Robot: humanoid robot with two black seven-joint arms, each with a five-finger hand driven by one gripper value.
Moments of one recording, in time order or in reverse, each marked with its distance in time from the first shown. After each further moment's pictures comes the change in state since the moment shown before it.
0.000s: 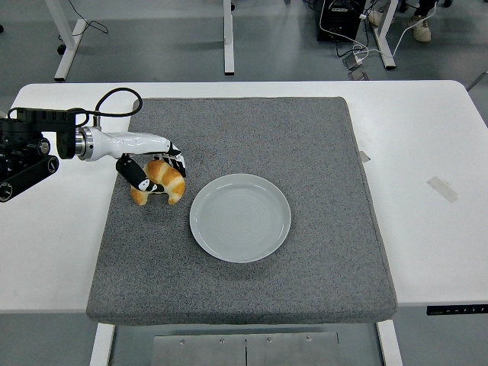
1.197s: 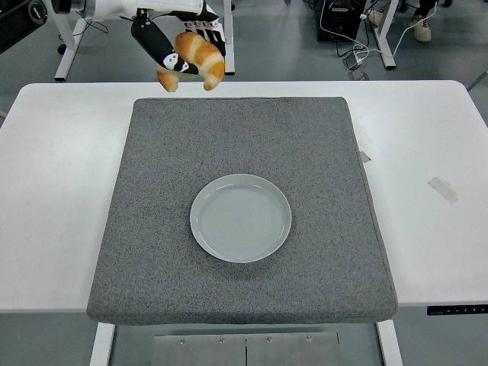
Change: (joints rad) left arm -0.461 -0.050 -0.001 -0.012 -0.168 -0.229 0.000; right arm 0.000 0.000 -0.001 0.002 0.000 0.000 0.000
